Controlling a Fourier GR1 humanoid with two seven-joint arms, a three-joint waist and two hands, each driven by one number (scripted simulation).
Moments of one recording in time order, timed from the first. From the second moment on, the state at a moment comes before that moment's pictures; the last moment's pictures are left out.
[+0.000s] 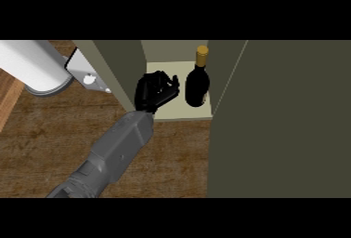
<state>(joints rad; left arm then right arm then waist) -0.92 0.00 -0.47 -0.32 1.02 0.24 -0.69 0.07 -0.05 -0.03 -2.26 -0.21 0.27 0.32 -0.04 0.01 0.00</state>
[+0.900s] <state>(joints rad) -0.99 0.00 -0.40 -0.17 1.03 0.19 -0.80 0.08 -0.04 -0.02 -2.26 -0.19 0.28 0.28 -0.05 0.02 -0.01</state>
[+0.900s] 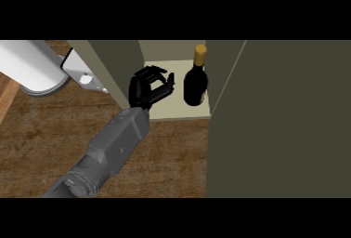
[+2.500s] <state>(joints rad) -0.44 0.27 -0.67 -1.32 0.80 0.42 -0.55 0.05 -0.04 0.00 -2.32 -0.16 0.22 0.39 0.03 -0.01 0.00</state>
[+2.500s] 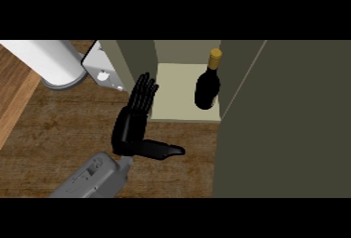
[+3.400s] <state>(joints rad) 0.02 0.53 -0.64 -1.98 0.67 0.58 -0.45 0.10 -0.18 0.12 -2.39 -0.21 0.44 0.45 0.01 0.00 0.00</state>
